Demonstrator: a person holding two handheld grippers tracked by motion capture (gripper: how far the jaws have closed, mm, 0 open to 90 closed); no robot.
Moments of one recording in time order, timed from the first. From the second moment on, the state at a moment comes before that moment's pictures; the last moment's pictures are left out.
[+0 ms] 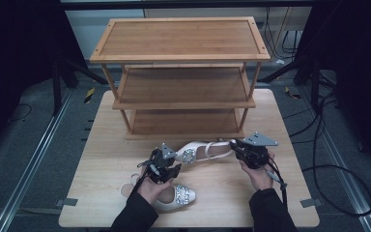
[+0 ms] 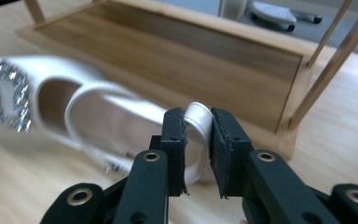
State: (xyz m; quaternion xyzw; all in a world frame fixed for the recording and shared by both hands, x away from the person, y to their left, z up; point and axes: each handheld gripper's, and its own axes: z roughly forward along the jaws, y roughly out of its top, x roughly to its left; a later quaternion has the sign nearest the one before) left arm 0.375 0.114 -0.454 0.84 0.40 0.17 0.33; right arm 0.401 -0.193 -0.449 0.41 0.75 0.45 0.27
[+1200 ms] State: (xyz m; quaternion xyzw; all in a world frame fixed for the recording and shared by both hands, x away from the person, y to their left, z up) left arm 0.409 0.161 -0.412 0.78 0.43 0.26 0.37; right arm 0.420 -0.191 -0.469 0.44 0.74 0.43 0.27
